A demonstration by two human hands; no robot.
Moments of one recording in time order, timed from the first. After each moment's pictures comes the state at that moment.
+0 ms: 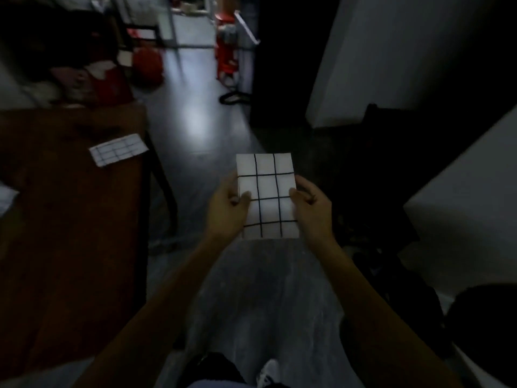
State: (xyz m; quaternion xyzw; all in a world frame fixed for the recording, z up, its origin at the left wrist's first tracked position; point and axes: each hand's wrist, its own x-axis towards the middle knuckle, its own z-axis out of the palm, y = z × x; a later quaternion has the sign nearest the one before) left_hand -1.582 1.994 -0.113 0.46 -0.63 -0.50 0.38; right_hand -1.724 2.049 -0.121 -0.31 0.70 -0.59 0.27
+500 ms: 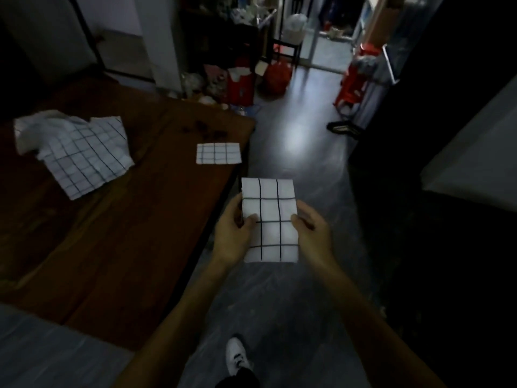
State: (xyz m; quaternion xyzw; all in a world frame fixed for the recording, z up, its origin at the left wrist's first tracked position) left_hand -1.523 1.892 -0.135 0.60 -0.45 -0.43 0.50; right_hand -1.674 1.873 -0.151 -0.47 0.64 -0.43 0.42
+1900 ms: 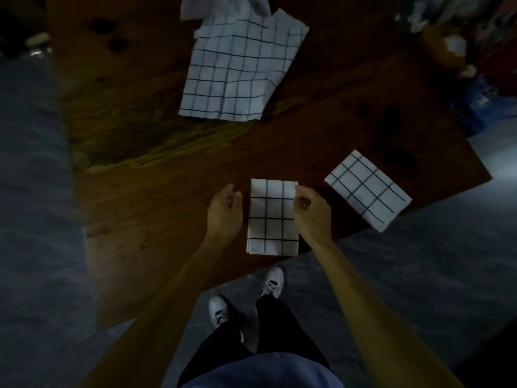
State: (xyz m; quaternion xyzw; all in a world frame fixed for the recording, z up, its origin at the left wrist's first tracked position) left_hand -1.331 1.708 -0.289 0.85 0.01 -0.27 0.45; right_hand -1.425 1.556 -0.294 -0.77 0.40 -0.03 0.50
